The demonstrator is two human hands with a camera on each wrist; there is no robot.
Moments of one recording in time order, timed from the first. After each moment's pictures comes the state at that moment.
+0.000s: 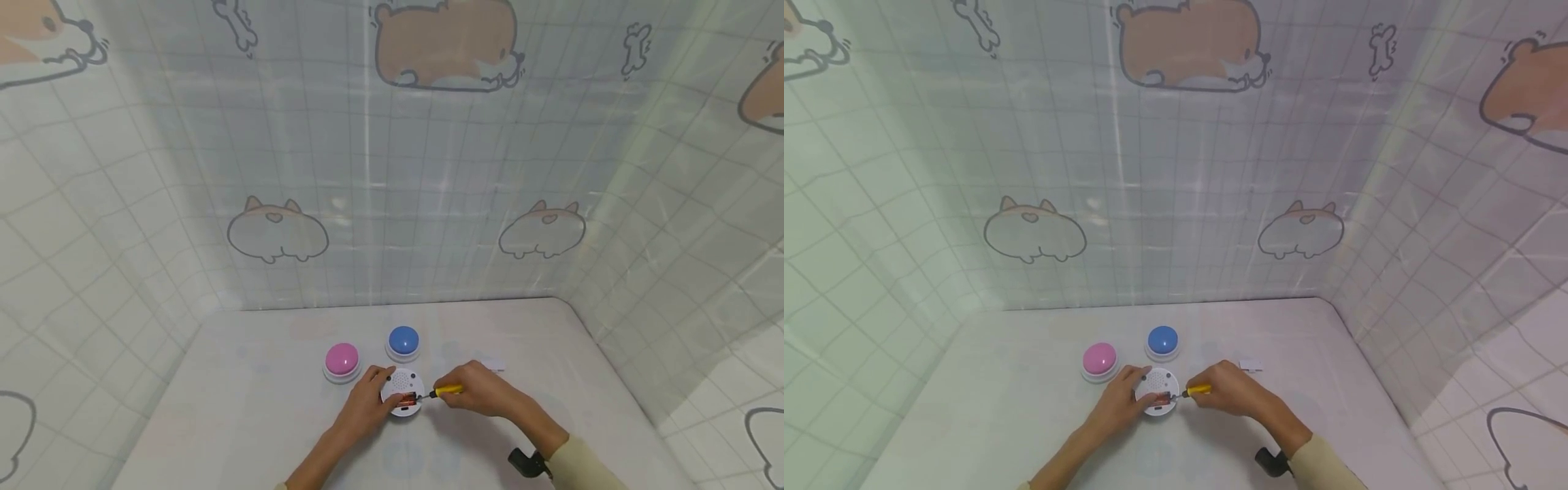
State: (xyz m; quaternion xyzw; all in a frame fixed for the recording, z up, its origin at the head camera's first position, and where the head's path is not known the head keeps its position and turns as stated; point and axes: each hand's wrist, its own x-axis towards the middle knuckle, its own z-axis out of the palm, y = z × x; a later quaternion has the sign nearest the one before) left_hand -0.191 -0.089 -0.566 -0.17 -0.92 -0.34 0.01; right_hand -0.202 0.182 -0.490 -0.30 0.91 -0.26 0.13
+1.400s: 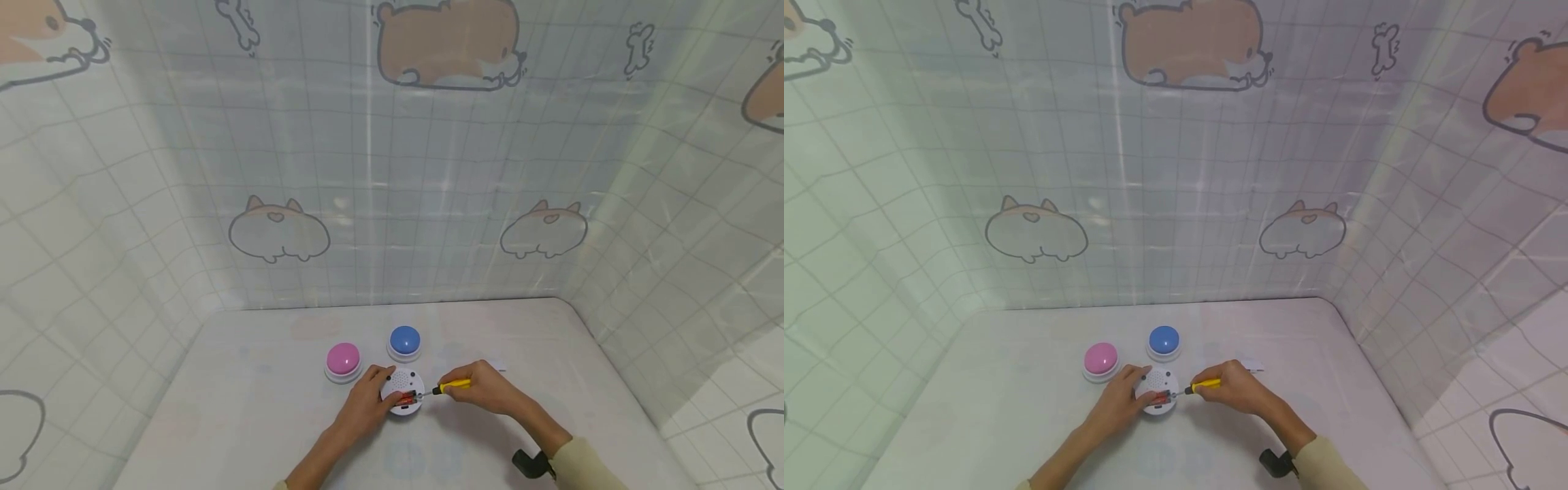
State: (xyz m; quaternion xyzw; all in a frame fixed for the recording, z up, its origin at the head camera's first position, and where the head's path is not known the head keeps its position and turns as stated) left_hand -0.190 -0.090 -0.565 -0.17 -0.93 -0.33 0.01; right_hand -0.203 0.193 -0.505 -0.20 0.87 -0.41 0.16
